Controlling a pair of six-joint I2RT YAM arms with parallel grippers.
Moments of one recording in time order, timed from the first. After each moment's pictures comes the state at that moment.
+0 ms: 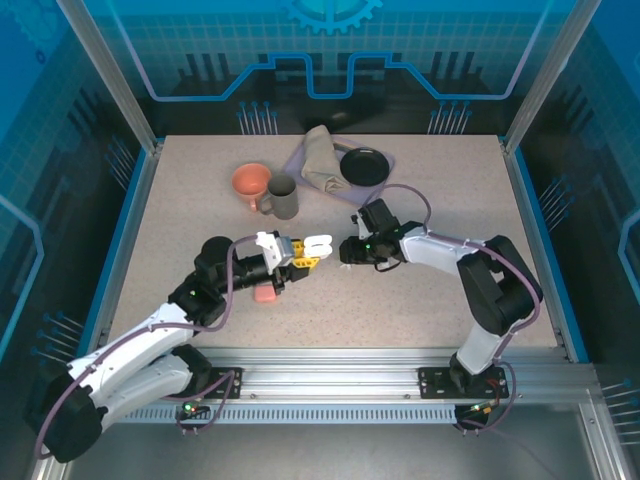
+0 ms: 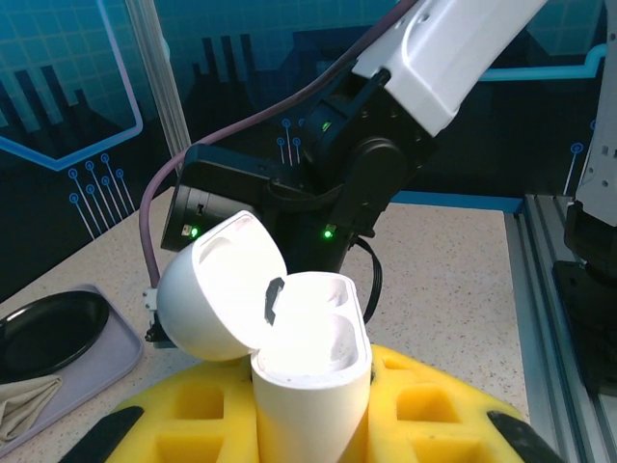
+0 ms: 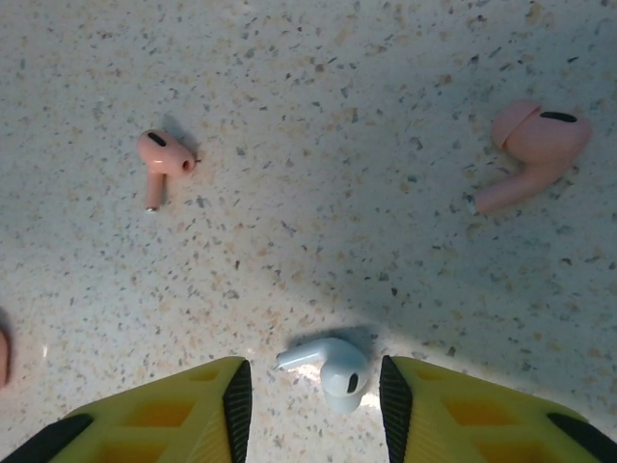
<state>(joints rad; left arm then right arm) -0.60 0.89 0.52 0.30 0.55 0.15 0.55 1.73 0.99 -0.31 -0.22 0.48</state>
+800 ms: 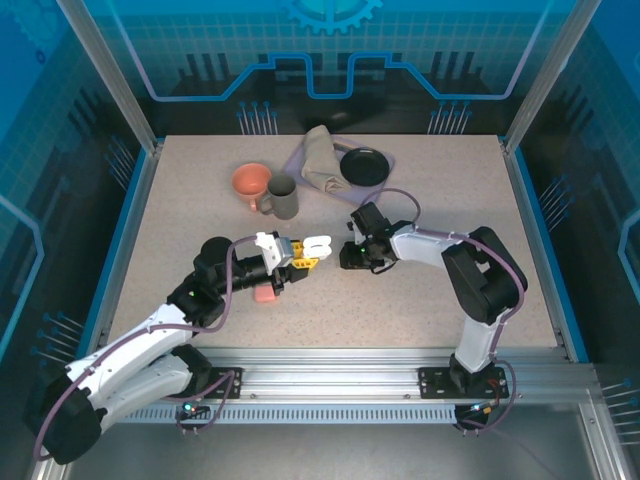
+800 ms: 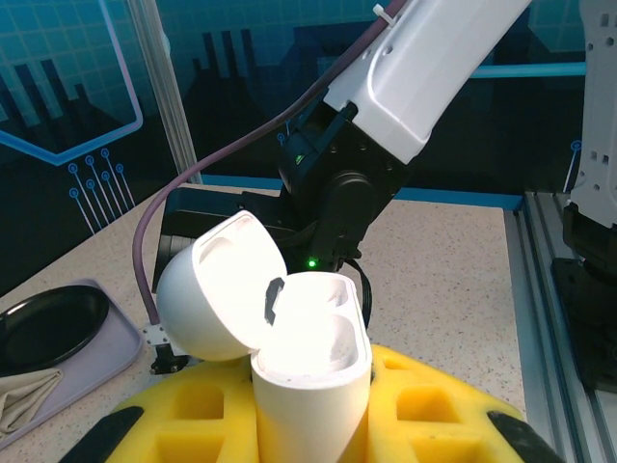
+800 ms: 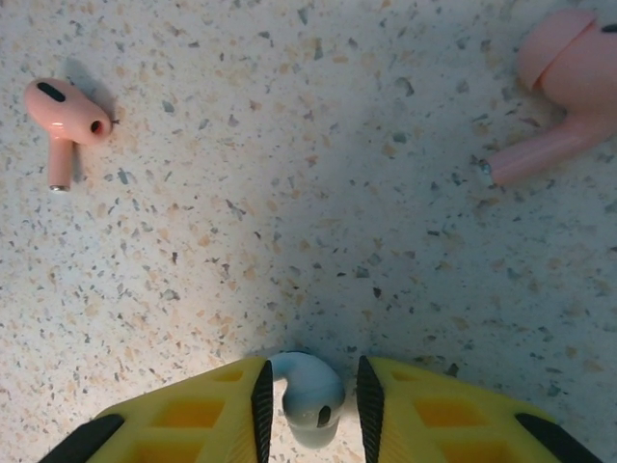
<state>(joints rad) -0.60 0.88 0.52 0.28 0.55 0.15 0.56 1.82 1.04 -0.36 -0.21 0.48</state>
